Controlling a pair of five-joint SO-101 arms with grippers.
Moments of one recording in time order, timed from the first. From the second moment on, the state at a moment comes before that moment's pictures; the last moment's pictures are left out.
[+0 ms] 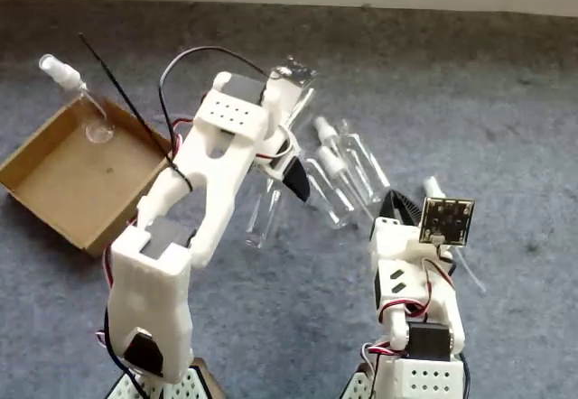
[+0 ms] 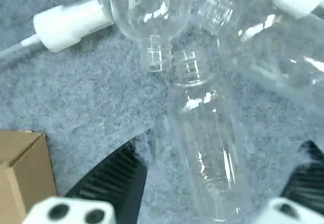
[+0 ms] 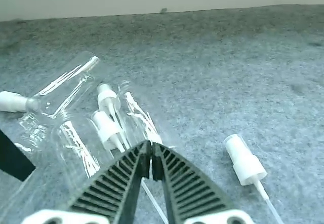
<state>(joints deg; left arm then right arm) 15.5 27.6 -22.1 88.1 -4.4 -0.4 -104.5 95.5 36.8 -0.4</state>
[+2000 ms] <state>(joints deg) 16.8 36.9 -40.9 99.3 3.1 -0.4 -104.5 95.5 36.8 -0.4</state>
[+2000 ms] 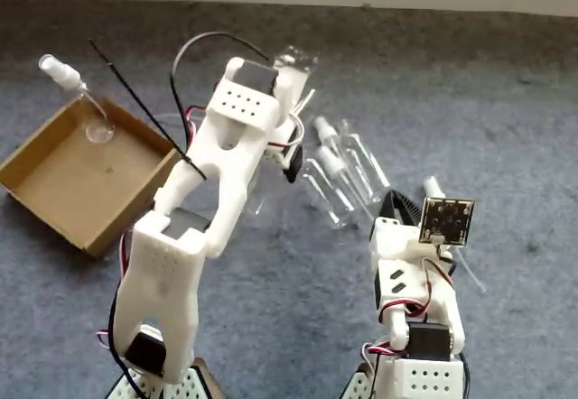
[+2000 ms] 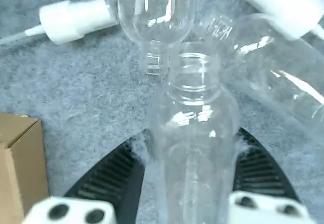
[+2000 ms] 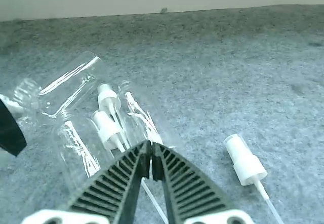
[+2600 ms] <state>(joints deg) 29.6 -5.0 -25.0 99.9 3.1 -0.4 -104.5 95.5 36.8 -0.4</state>
